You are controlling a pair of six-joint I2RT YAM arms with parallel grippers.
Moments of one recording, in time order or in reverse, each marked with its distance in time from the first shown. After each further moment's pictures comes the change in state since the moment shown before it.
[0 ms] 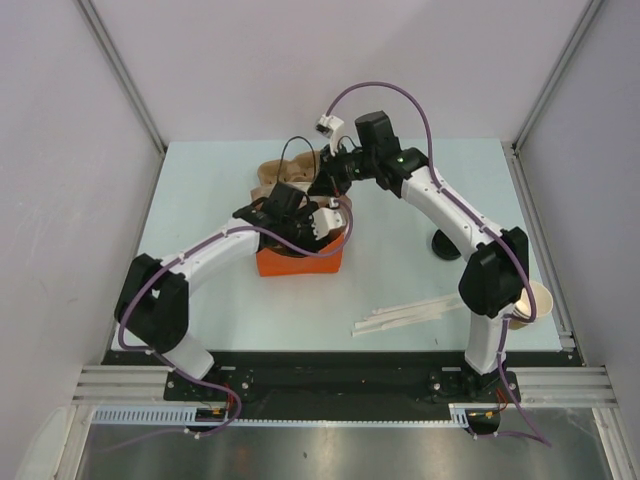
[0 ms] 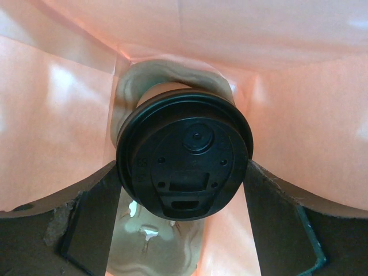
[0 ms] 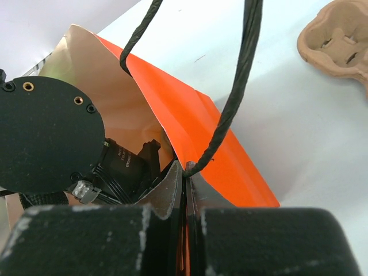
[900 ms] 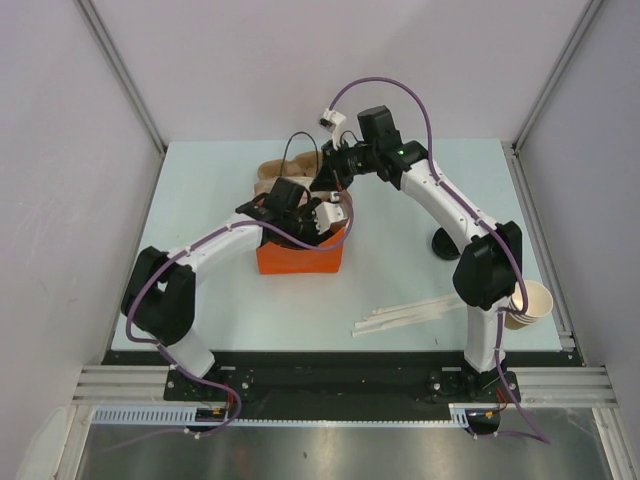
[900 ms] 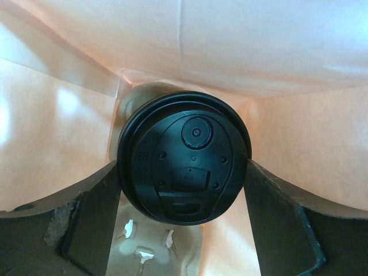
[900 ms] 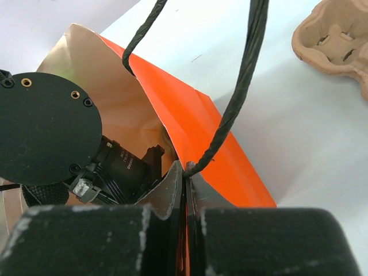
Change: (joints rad) left arm 0.025 0.064 0.037 0.044 0.103 -0.012; right arm -0.037 0.073 0.090 -0.050 -0.044 0.000
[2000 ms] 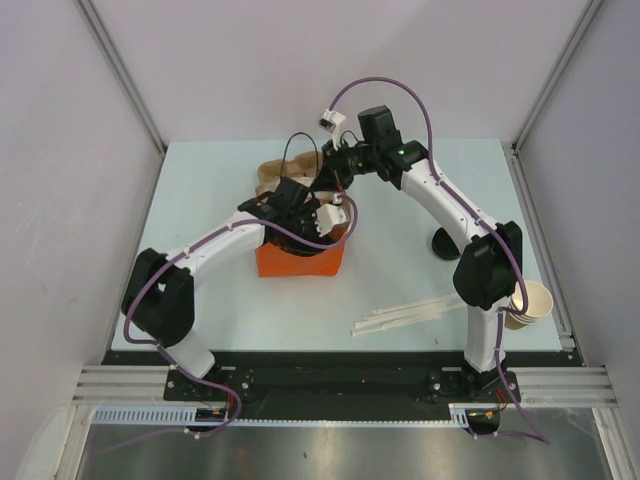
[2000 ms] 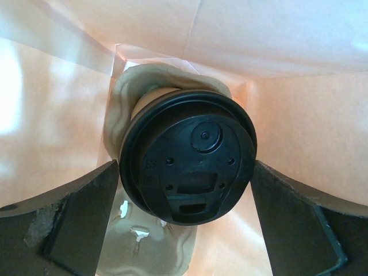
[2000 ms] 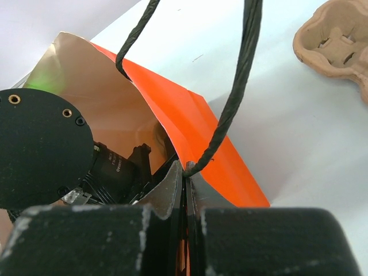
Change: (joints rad) left arm -0.032 -0.014 0.058 -0.146 -0.092 -0.032; right arm -0.004 0.000 0.000 -0.003 -0.013 -0.023
